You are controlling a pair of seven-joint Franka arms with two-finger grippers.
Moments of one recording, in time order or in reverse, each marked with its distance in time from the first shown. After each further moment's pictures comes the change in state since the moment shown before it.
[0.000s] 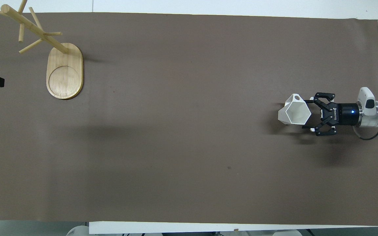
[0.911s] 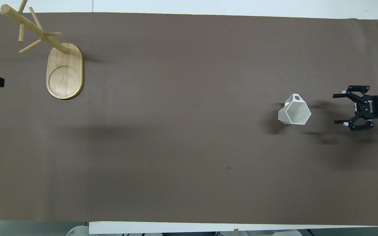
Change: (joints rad) left arm 0.000 0.000 0.000 0.000 0.000 0.000 0.000; right arm -0.100 0.011 -0.006 0.169 -0.147 -0.082 0.176
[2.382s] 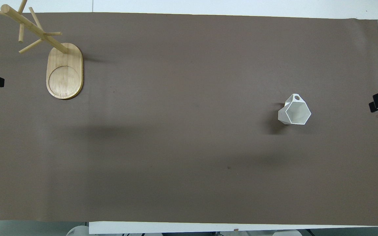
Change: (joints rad) left arm 0.000 0.000 0.000 0.000 0.000 0.000 0.000; right arm 0.506 -0.471 0.007 0.392 -0.980 -0.194 2.164
